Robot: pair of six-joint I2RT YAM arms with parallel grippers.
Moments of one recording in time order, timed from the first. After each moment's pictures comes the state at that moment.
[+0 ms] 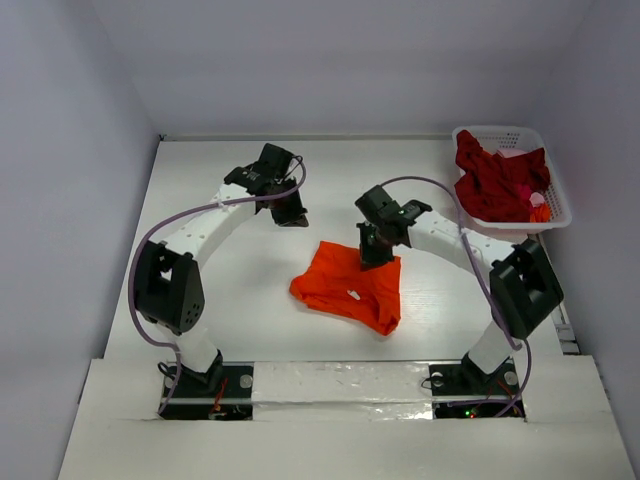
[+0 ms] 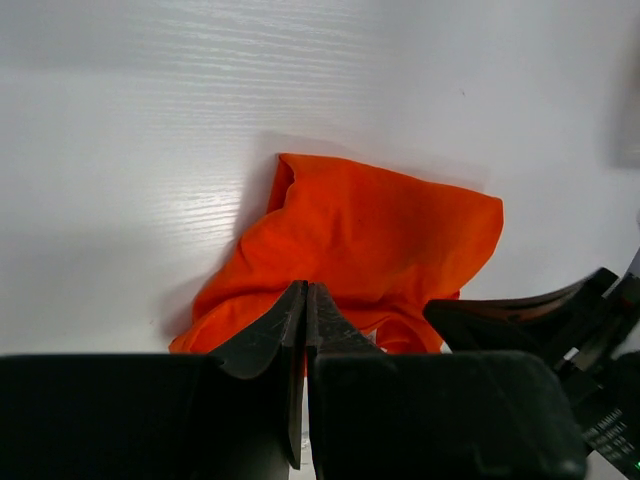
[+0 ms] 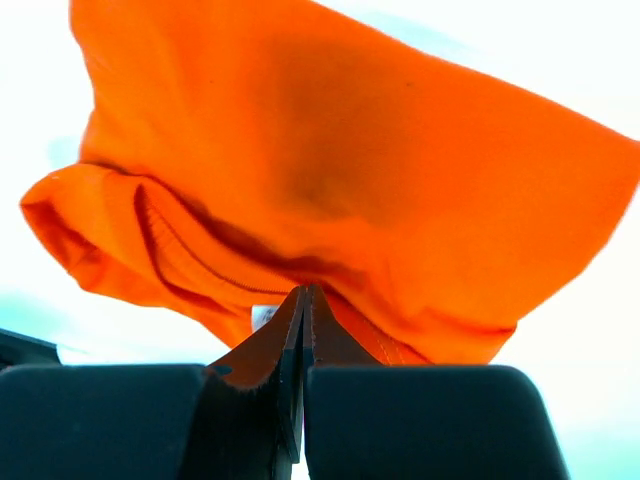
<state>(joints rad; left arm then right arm) -0.46 1.68 1.43 -0.76 0.18 -0.68 0.66 1.68 1.24 -0.75 -0.04 0.64</state>
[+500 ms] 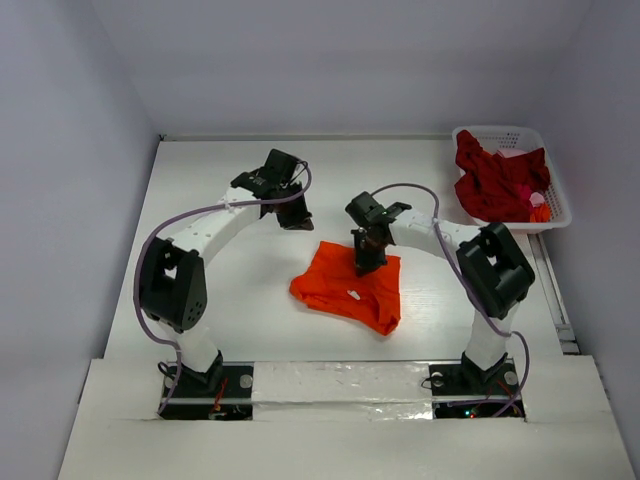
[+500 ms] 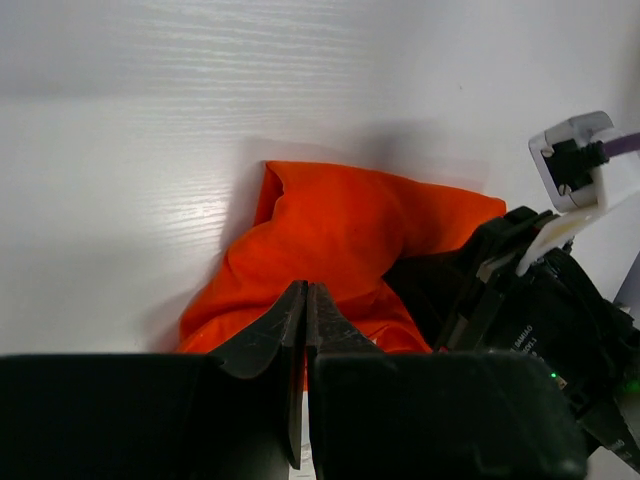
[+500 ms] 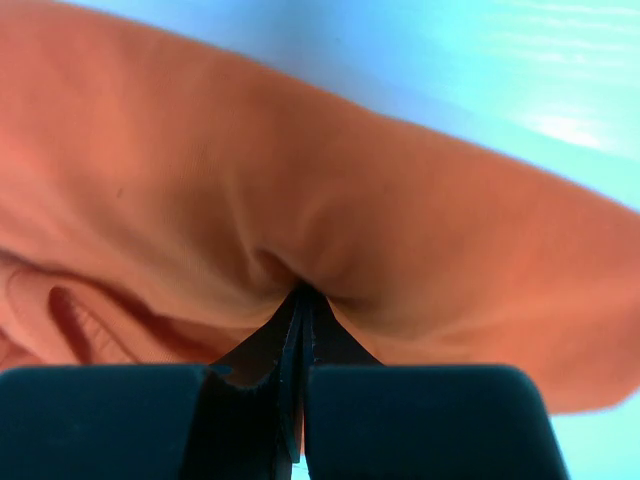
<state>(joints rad) -0.48 1.70 1.39 -0.68 0.20 -0.68 0.66 1.84 1.26 -0.71 -0.02 0.65</state>
